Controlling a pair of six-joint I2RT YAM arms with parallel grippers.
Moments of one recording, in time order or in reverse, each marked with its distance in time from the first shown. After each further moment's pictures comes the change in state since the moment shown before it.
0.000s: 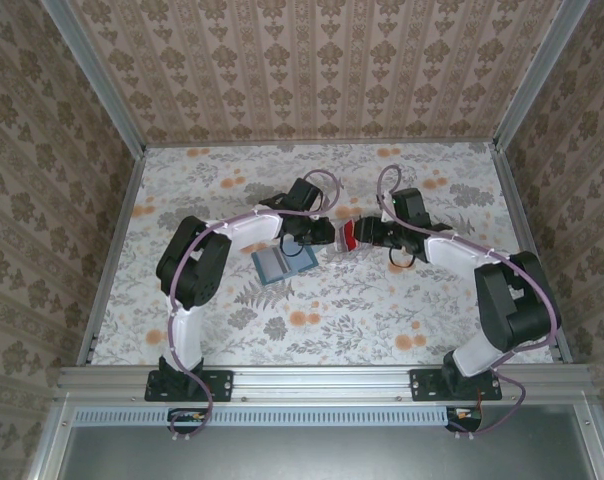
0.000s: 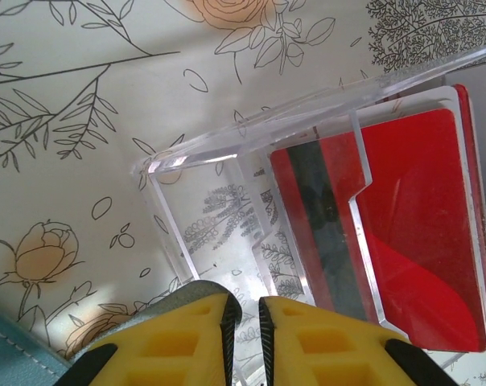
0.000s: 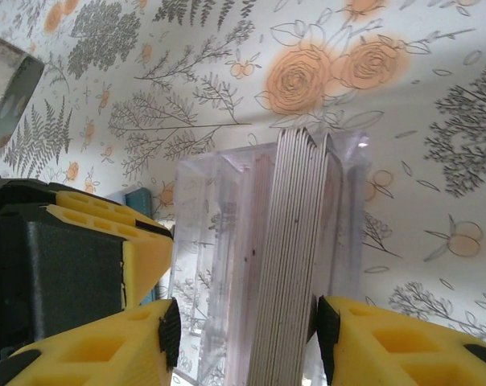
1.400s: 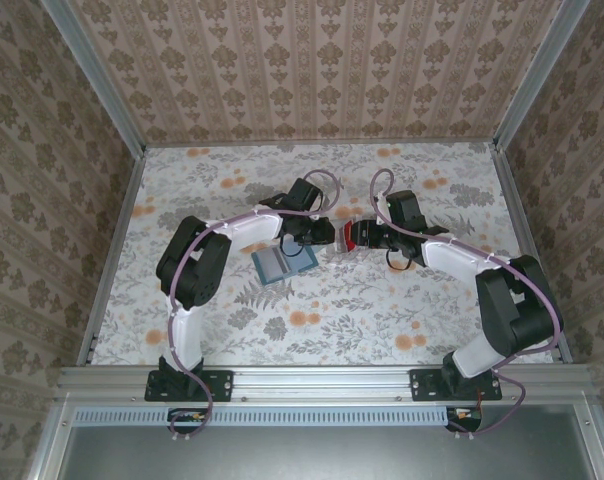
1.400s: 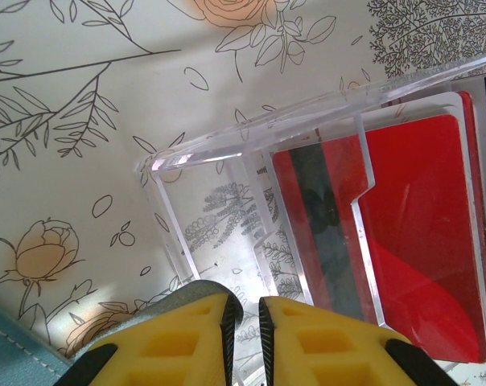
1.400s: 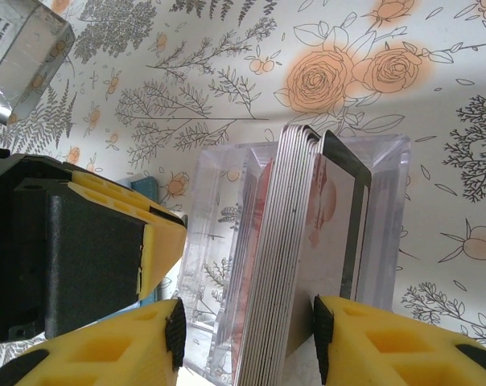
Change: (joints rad) left arm 0.000 0.000 0.000 -0.003 0.000 0.000; right arm 0.037 -0.037 -0.024 0.008 0.042 -0.041
